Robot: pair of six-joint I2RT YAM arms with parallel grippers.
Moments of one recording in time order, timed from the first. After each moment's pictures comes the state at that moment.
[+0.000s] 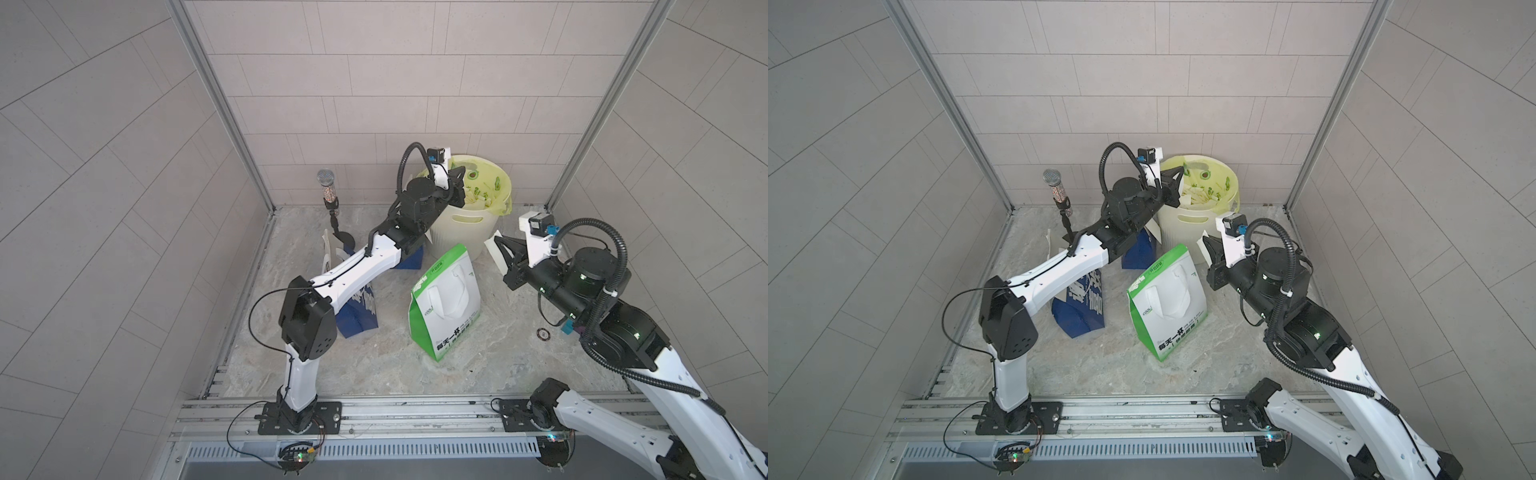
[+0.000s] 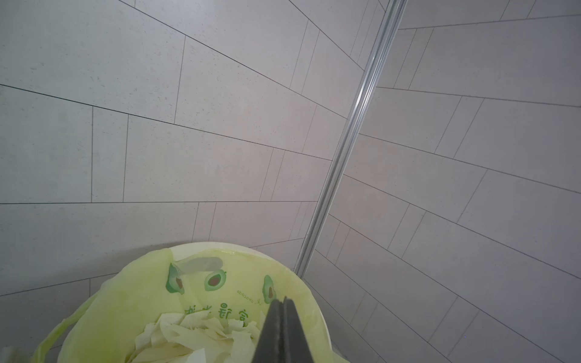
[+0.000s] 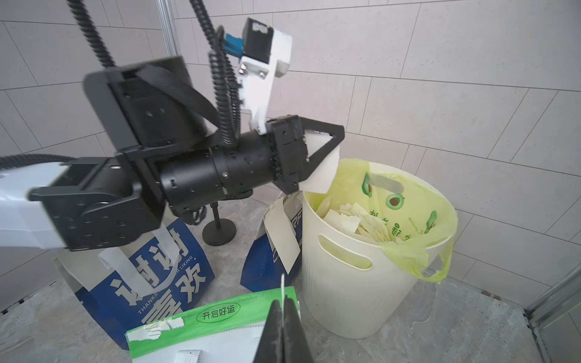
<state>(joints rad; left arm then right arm) -0.74 1.99 1.89 0.30 -0.10 -0.25 0.59 0.80 1.20 -0.51 0.12 0.01</state>
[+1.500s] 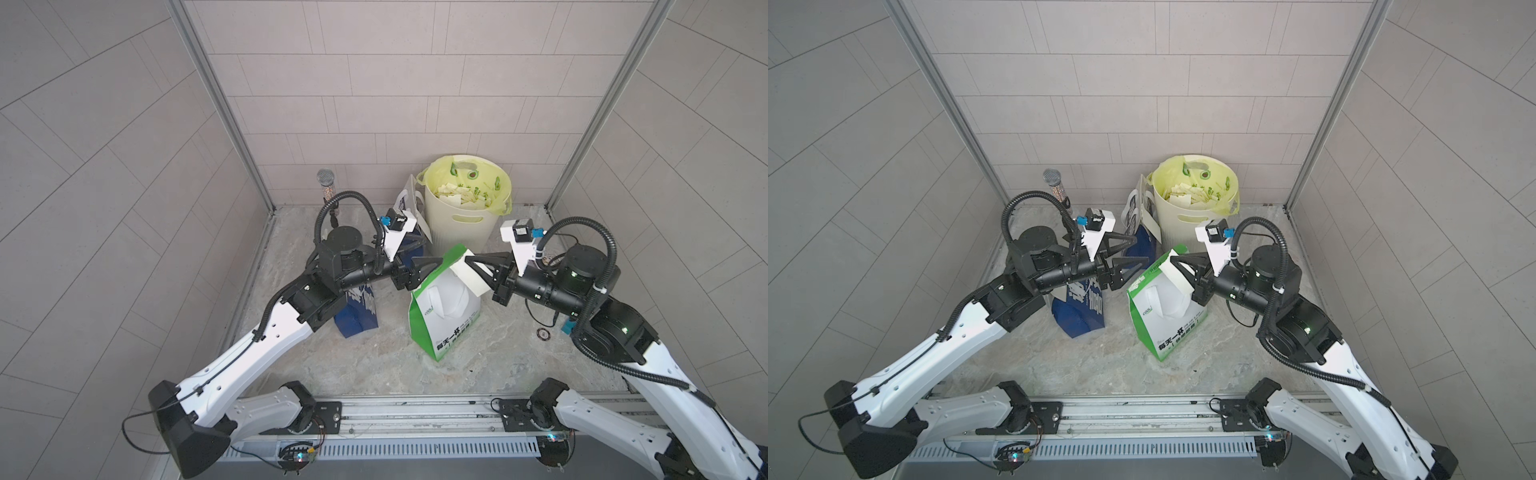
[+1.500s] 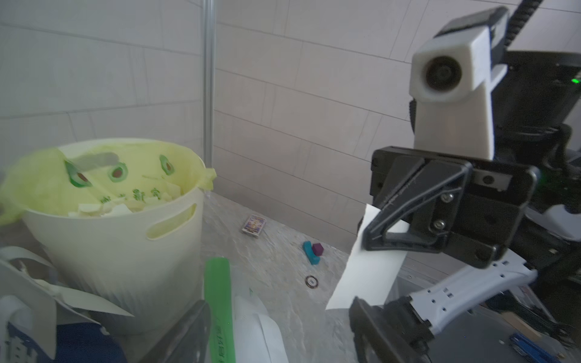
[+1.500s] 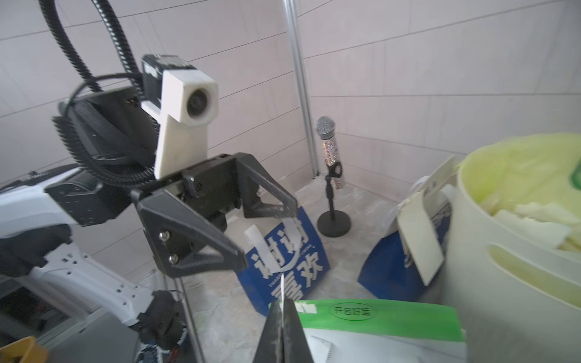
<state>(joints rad) -0.72 1.13 1.17 -0.13 0.51 -0.17 0.59 0.85 1.17 -0.42 -0.40 0.24</state>
